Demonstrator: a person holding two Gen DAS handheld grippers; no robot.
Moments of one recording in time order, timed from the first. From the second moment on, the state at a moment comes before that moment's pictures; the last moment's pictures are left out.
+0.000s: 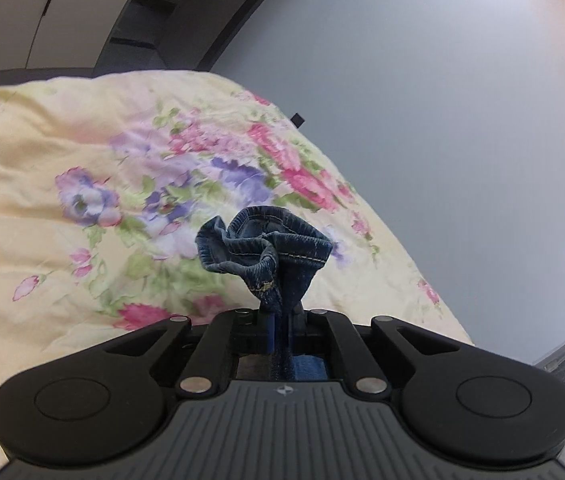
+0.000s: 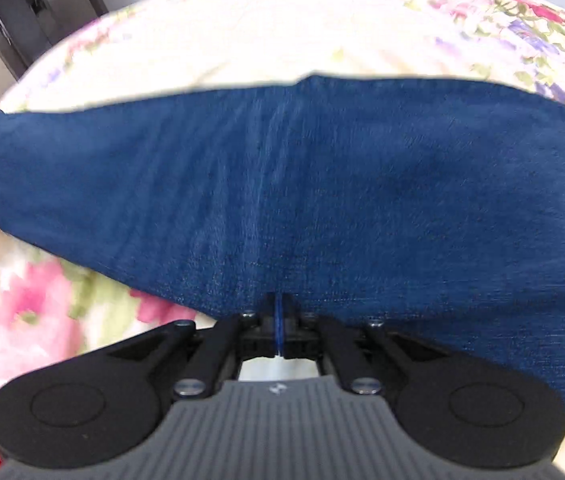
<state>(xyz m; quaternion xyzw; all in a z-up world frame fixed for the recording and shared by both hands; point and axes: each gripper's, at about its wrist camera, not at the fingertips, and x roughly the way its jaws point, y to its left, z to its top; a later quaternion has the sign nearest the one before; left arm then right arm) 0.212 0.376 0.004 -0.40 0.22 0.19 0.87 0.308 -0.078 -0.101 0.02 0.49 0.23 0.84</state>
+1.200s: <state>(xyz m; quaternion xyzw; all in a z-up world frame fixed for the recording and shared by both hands) 0.430 -0.325 0.030 -0.08 0.38 -0.20 0.90 0.283 -0.526 -0.085 0.19 0.41 0.09 0.89</state>
